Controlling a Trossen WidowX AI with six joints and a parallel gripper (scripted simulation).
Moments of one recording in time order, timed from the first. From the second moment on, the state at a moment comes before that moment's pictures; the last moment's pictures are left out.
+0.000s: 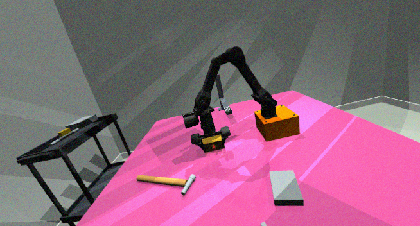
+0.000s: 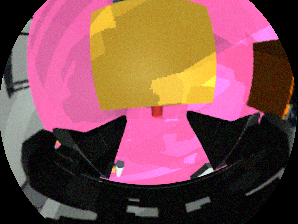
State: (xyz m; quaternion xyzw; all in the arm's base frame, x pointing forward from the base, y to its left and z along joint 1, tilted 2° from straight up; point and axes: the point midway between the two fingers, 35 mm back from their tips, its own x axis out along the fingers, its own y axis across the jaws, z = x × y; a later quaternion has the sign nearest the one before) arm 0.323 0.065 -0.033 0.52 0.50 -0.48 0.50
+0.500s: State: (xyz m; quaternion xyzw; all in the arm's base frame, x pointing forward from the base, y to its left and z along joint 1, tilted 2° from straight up) arm 0.323 0.065 -0.033 0.52 0.50 -0.48 0.50
